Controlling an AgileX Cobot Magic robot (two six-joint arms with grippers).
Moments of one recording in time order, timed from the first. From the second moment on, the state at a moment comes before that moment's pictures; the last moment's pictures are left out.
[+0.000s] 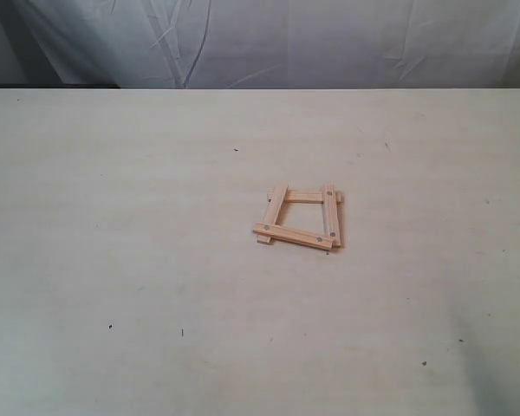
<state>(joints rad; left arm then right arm) -0.18 0.11 -0.44 -0.37 0.30 0.39 0.16 0.01 0.00 -0.02 0.37 0.01</state>
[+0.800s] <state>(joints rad) -0.18 0.11 -0.44 -0.37 0.30 0.39 0.09 0.01 0.00 -0.01 0.37 0.02</state>
